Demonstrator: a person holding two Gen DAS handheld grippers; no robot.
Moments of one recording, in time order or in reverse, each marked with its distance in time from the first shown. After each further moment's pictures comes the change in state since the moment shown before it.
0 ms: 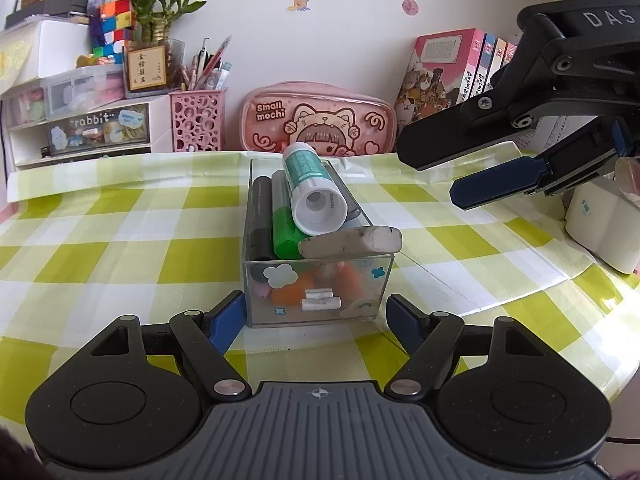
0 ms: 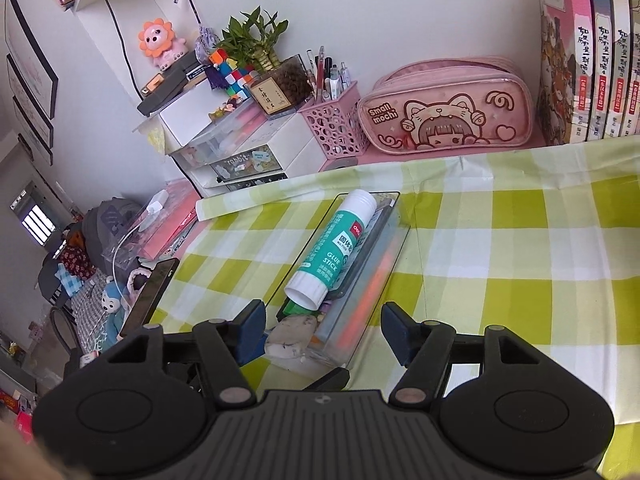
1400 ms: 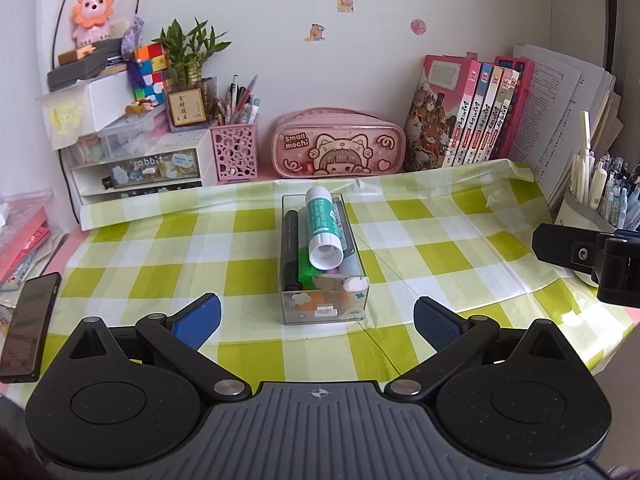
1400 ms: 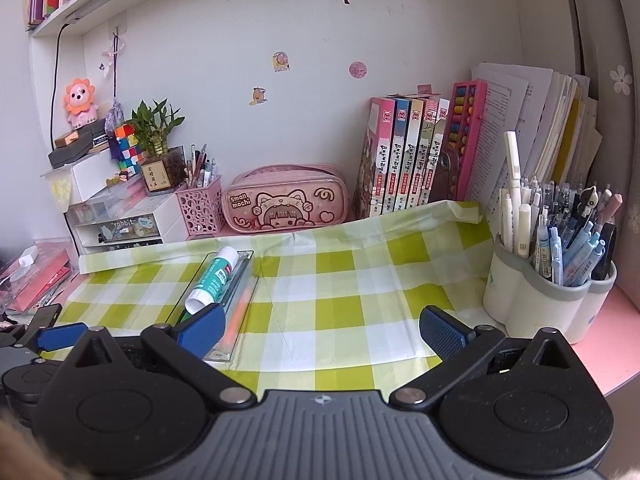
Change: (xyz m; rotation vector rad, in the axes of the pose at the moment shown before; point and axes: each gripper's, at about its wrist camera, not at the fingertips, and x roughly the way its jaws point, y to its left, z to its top) left arm -0.090 -0.023 0.055 0.014 0.093 0.118; right arm -0.102 0.068 -0.074 0.003 -0.317 -0.586
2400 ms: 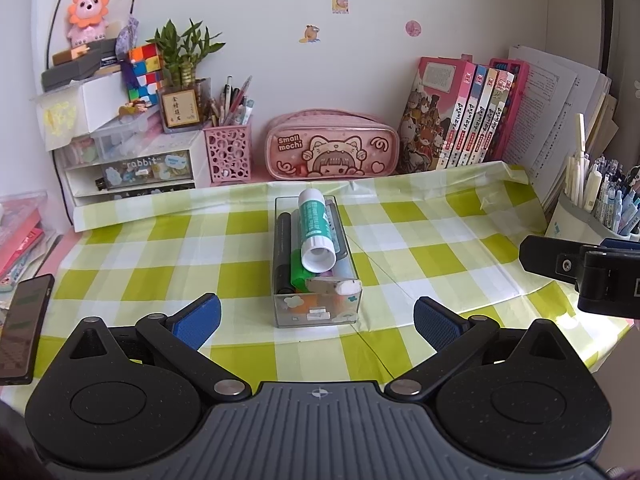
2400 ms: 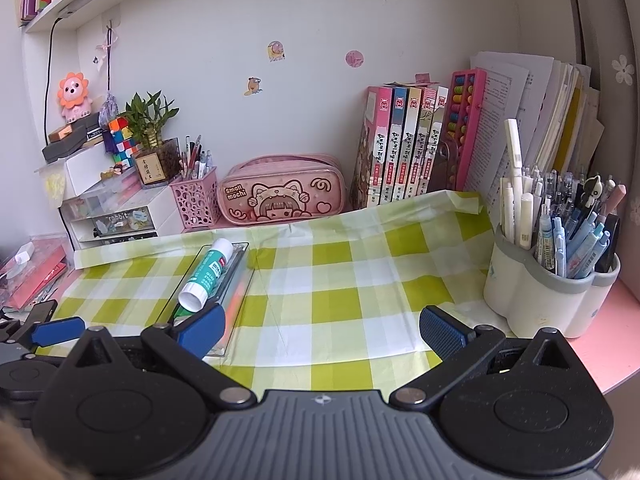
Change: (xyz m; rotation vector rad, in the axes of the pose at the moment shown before) left arm 0.000 -0.001 0.001 0.000 -0.006 -0.020; right arm 0.006 -0.004 -0.002 -0.001 0.021 0.001
